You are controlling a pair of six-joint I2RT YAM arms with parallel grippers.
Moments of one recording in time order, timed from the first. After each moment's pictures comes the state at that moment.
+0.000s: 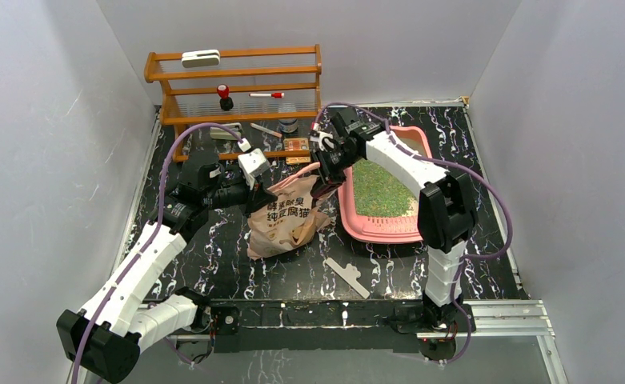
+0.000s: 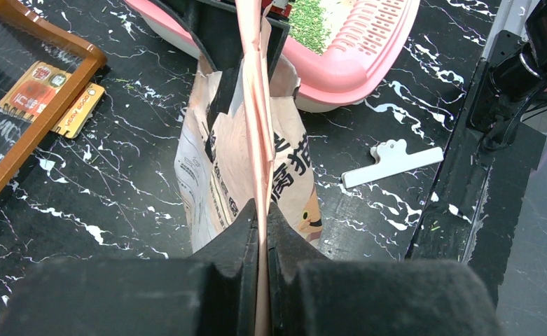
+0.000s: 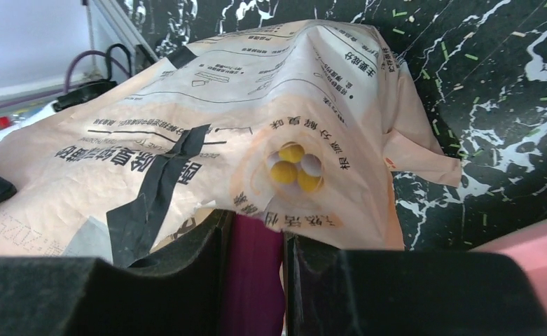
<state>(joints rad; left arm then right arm) -0.43 0.99 0.96 -0.45 0.64 0.22 0.58 1.94 1.72 -0.94 -0.75 0.24</state>
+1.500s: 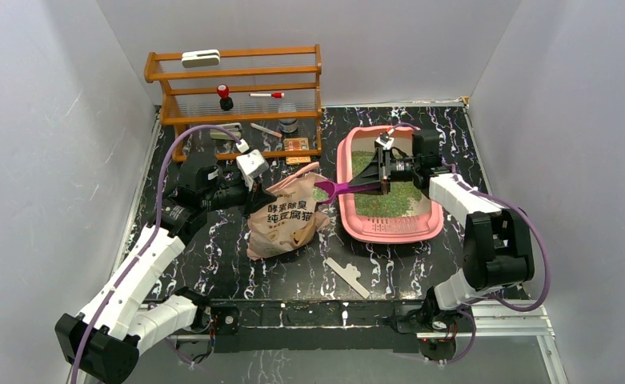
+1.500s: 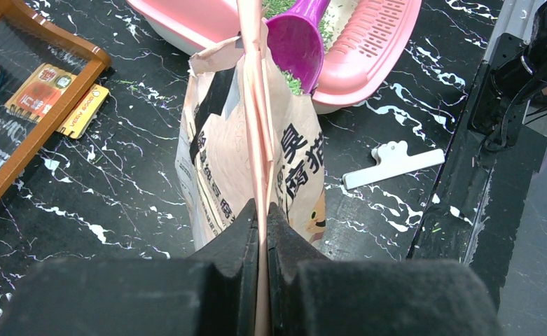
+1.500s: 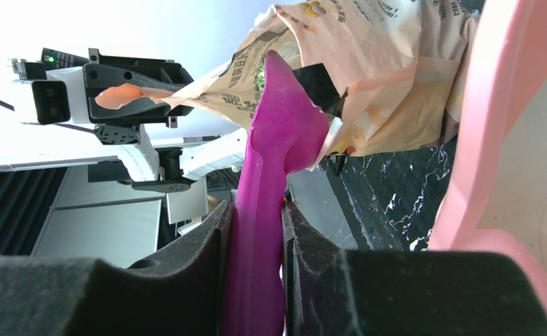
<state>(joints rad) -0.43 0.97 0.95 -0.45 0.63 0.22 0.17 1.52 0.94 -0.04 -1.30 0.89</state>
